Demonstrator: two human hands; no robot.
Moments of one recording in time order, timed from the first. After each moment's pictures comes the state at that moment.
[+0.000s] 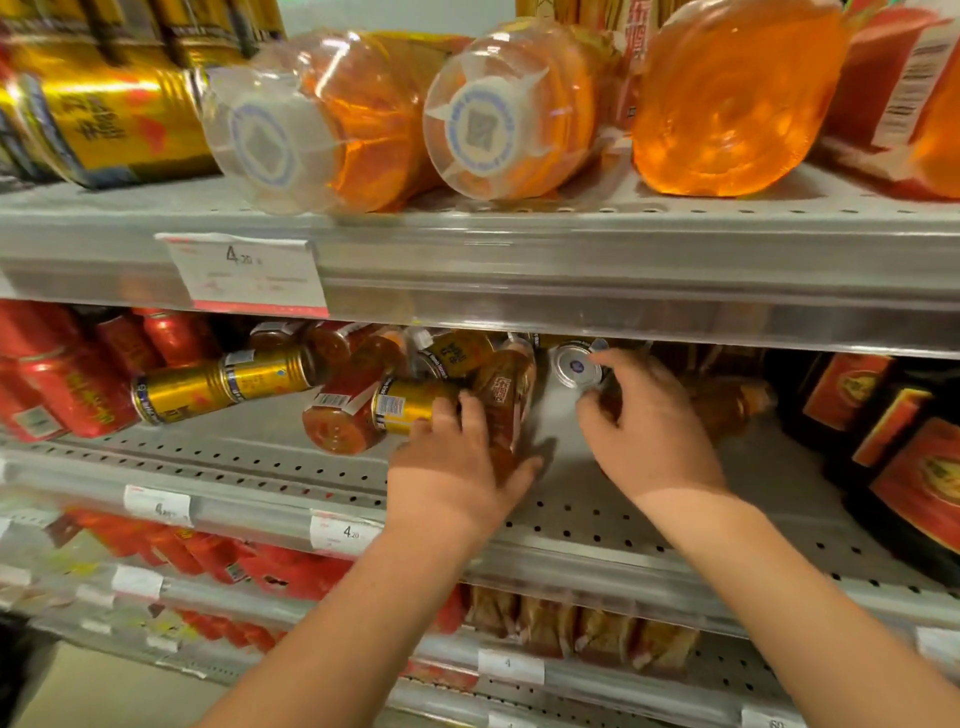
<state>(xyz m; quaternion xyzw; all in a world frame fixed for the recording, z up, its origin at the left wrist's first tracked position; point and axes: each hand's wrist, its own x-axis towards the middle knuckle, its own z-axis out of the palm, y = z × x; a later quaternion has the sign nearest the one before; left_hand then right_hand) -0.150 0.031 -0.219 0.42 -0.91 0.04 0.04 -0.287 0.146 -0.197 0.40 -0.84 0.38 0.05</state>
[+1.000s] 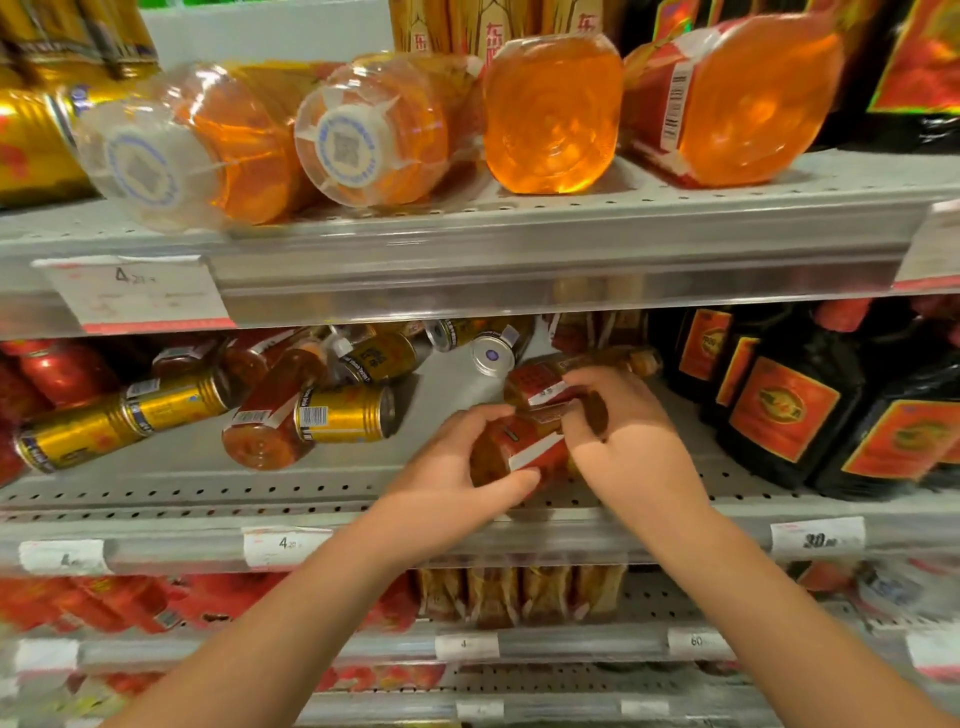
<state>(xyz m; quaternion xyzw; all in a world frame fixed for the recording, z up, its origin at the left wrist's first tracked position) -0.152 0.060 -0.224 0.16 -0.87 -0.45 0.12 -0.277 0.217 -0.207 0.34 -0.83 0.43 0.07</state>
